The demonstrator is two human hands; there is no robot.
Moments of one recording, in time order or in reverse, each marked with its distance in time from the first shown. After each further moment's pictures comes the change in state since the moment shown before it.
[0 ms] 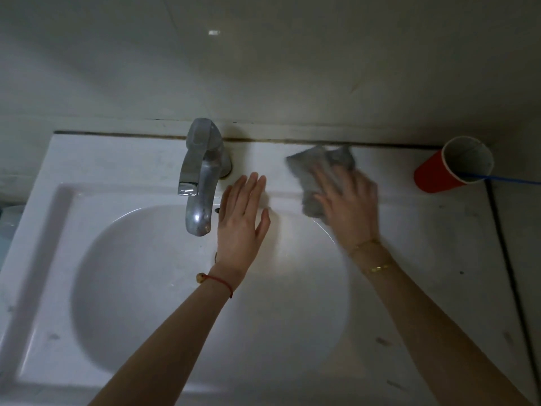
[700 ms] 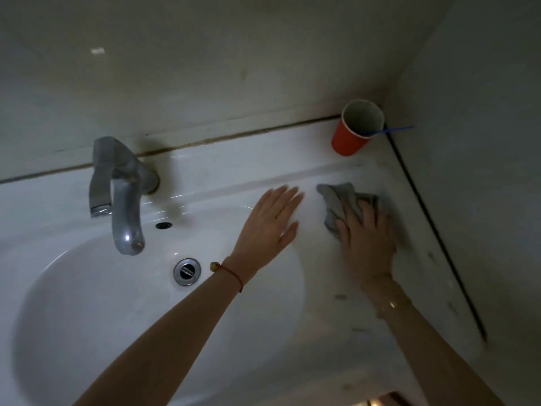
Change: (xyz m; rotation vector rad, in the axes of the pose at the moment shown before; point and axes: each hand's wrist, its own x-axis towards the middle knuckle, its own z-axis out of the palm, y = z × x) left_hand -0.005 0.100 0.048 -0.191 -0.354 0.556; right_hand -0.149 0.051 -0.047 -0.056 -0.095 0.540
